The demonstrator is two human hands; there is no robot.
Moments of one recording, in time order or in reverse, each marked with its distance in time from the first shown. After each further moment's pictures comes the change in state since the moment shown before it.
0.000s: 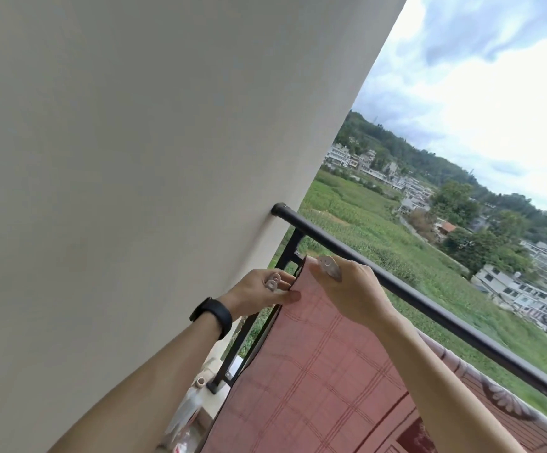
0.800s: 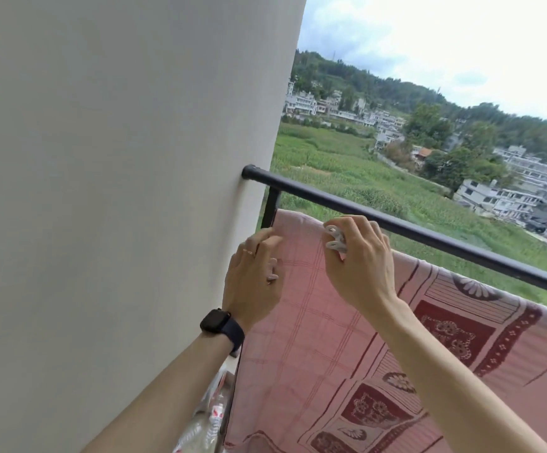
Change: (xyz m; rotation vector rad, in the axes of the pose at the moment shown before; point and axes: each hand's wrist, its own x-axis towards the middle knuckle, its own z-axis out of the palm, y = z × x) left_hand -0.046 -0.019 0.058 0.845 0.506 0.641; right_hand -0.073 0.032 0.026 -0.109 0.575 -0.007
